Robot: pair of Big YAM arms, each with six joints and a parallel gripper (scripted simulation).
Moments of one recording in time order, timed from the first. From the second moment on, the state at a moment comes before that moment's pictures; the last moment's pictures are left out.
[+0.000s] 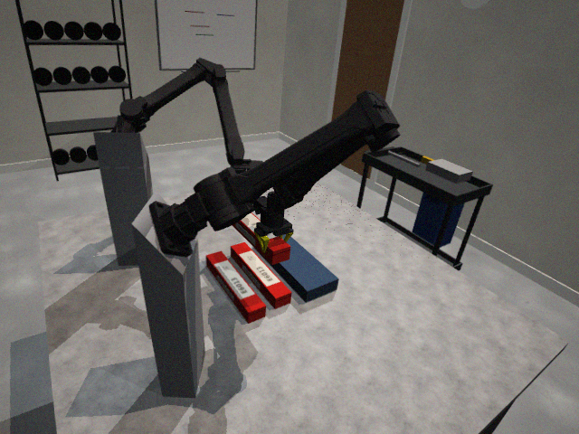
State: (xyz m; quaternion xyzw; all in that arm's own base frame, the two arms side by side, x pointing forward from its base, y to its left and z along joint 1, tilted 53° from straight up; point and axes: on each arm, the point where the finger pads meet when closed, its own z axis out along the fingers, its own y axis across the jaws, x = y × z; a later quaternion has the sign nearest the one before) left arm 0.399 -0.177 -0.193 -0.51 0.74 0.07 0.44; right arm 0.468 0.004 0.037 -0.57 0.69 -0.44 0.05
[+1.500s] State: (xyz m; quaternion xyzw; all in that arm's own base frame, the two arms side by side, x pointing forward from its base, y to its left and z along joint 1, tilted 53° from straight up) left arm 0.391 -0.187 -0.180 -0.51 0.74 0.08 0.44; right arm 0.462 0.014 0.048 -0.58 0.69 -0.44 0.05
